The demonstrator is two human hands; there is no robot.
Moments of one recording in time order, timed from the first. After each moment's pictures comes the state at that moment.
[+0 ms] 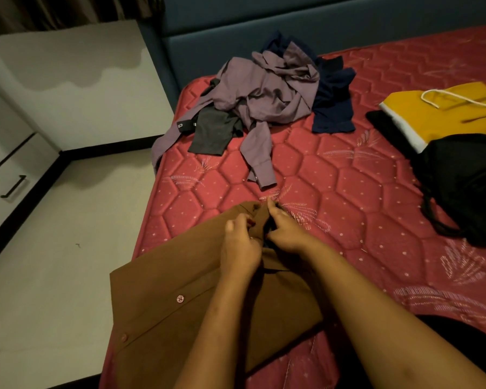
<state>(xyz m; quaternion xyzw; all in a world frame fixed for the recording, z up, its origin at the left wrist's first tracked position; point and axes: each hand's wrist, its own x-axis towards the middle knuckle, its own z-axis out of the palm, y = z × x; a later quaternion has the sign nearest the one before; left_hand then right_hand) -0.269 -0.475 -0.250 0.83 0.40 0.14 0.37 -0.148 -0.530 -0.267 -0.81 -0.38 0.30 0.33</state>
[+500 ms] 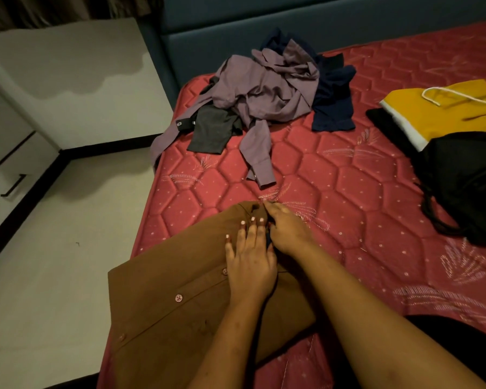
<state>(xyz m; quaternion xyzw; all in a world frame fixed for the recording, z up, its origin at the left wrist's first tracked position) -0.269 -0.502 -0.297 0.93 0.34 0.12 0.07 -0.149 -0.530 -0.279 -0.86 -0.39 0.19 0.28</state>
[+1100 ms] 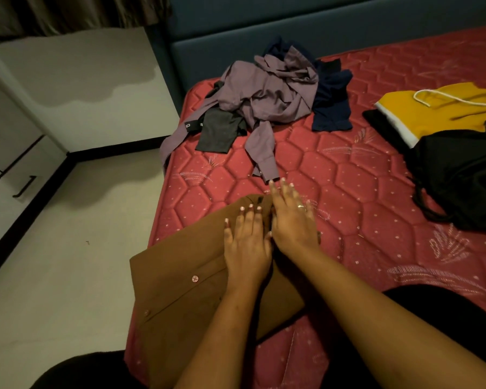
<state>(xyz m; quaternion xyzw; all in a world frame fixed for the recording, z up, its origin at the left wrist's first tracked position) -0.297 -0.496 -0.269 0.94 0.32 0.13 0.04 -0.203 -0.556 -0.238 -0.89 -0.39 0.02 0.24</state>
